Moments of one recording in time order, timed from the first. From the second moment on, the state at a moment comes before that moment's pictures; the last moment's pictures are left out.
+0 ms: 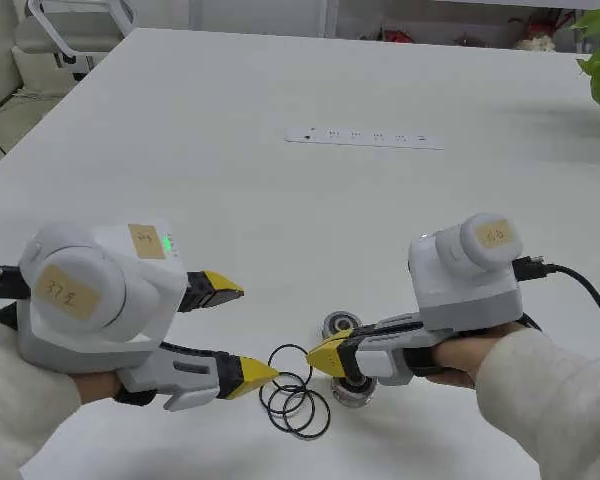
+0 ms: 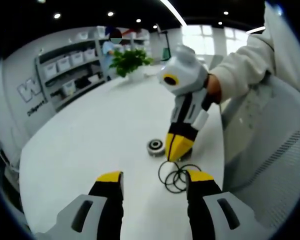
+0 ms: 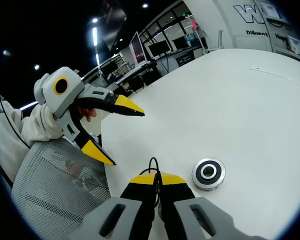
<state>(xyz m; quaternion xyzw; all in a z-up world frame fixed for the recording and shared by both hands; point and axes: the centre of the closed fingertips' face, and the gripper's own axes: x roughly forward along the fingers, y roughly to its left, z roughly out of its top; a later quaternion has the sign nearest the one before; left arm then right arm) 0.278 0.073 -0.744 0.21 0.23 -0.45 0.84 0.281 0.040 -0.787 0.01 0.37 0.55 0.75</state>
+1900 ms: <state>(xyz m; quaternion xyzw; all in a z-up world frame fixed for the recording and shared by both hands) 0.276 0.072 -0.747 0.21 0.23 -0.46 0.83 0.292 0.036 -0.792 -0.05 0.34 0.54 0.77</state>
